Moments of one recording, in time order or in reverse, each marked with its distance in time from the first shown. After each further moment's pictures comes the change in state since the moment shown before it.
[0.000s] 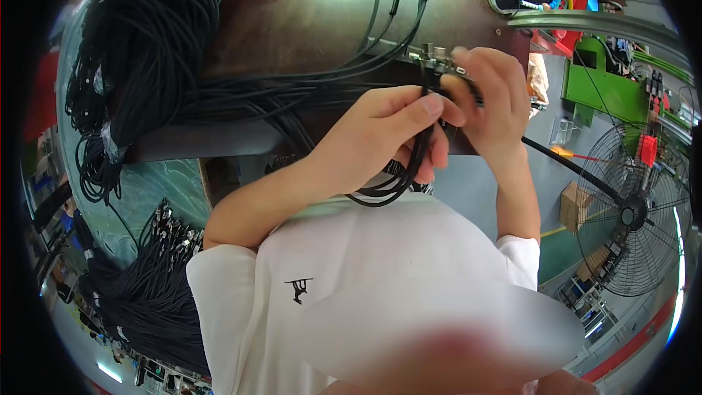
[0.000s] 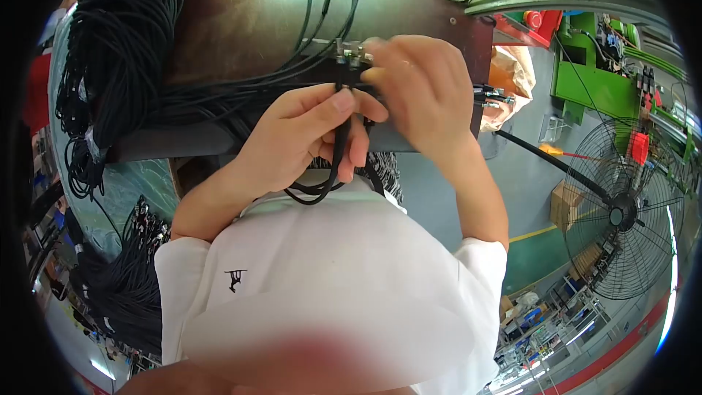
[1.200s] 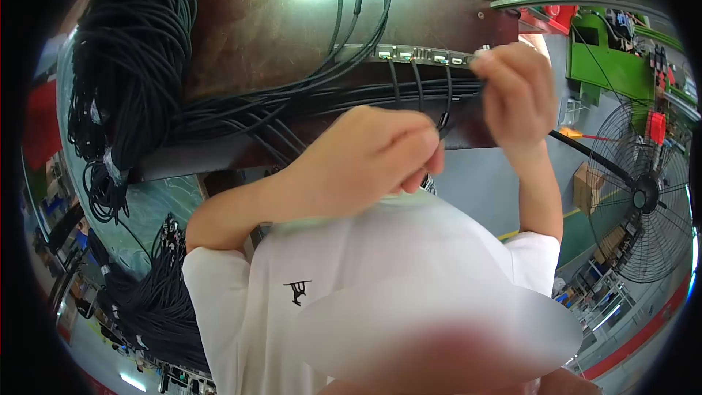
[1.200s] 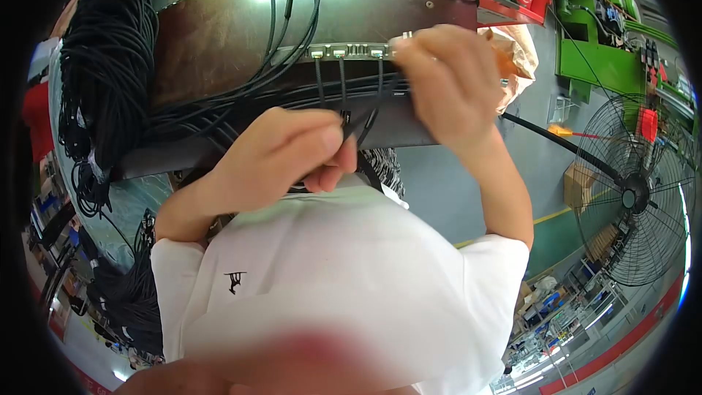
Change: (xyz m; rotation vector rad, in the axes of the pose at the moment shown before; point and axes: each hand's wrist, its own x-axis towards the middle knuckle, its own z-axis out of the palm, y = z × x) left_hand 0.002 0.018 0.016 0.548 -0.091 -0.022; right_hand -0.010 0.029 -0.035 -0.063 -0.003 -0.194
